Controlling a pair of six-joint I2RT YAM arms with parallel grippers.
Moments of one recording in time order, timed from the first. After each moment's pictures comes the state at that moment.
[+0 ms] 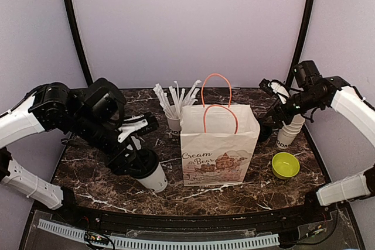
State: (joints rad) left arm -1.07 1.21 1.35 -1.18 0.13 -0.09; right arm 0.29 1.22 1.22 -0.94 -0.45 -0.47
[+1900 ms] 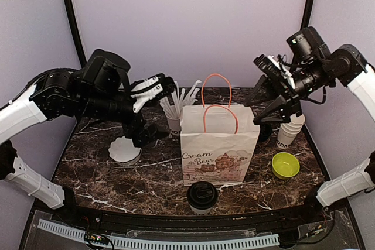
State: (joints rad) left arm -1.17 1.33 1.55 -0.92 -0.14 0.20; right arm 0.64 1.26 1.70 -1.28 -0.87 -0.73
